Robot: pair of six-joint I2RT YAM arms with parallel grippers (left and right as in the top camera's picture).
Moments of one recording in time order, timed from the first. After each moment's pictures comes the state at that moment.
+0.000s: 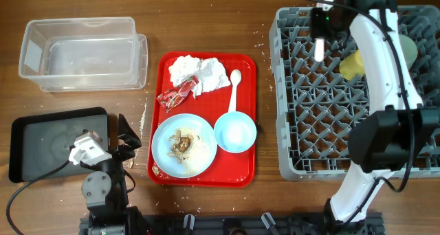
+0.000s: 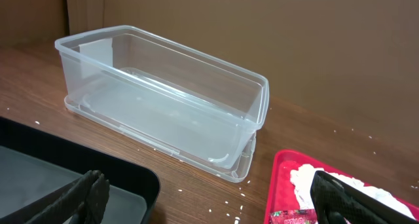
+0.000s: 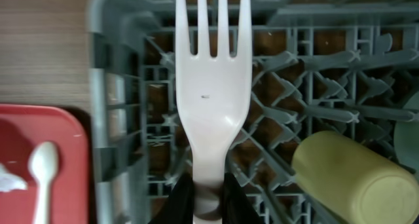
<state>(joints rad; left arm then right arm) 0.12 0.05 0.05 -0.12 -0.16 -0.31 0.04 2.03 2.00 -1.15 0.03 0.02</state>
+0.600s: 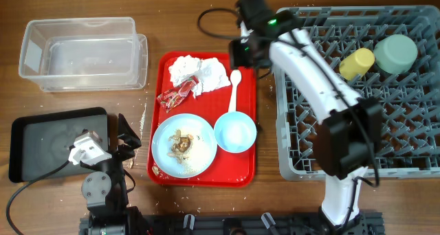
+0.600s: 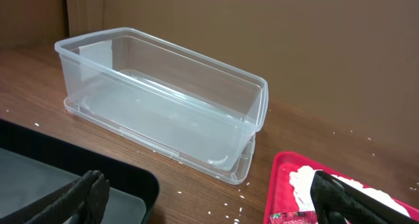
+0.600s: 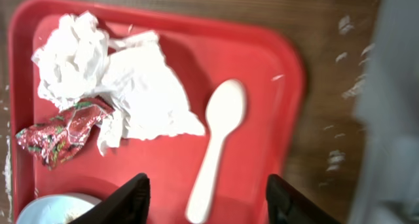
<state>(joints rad) 0.12 0.05 0.05 -0.11 -0.16 -0.31 0.47 2.08 1.85 -1.04 -0.07 0.39</state>
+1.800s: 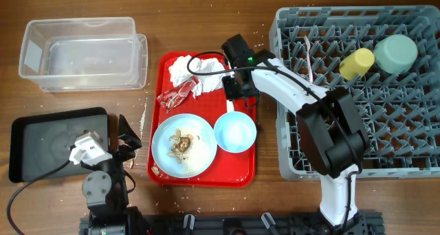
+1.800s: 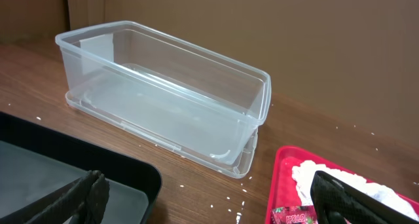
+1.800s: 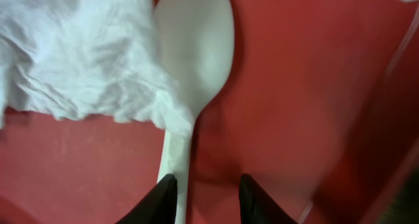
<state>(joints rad) 0.12 0.05 0.05 -0.14 -0.16 -0.31 0.53 2.12 1.50 -0.73 -0.07 0.28</state>
